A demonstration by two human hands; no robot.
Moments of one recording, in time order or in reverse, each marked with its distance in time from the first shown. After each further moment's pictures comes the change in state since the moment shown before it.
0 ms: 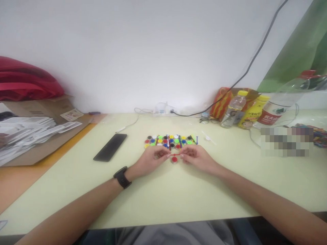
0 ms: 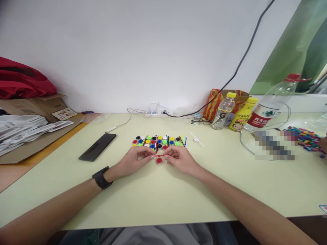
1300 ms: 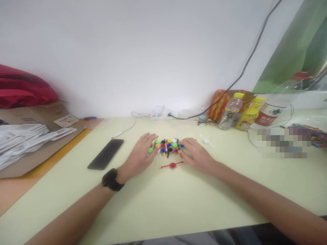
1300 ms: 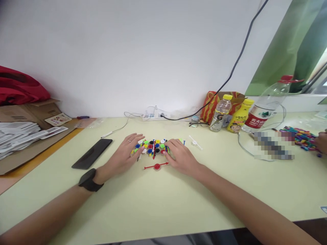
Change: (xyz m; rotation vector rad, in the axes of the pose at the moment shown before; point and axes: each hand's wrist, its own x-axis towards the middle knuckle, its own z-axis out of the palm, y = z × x) left_hand 0.011 -0.004 -0.033 0.641 0.200 0.138; right_hand 0.013 -0.003 -0.014 -0.785 0.180 -0.420
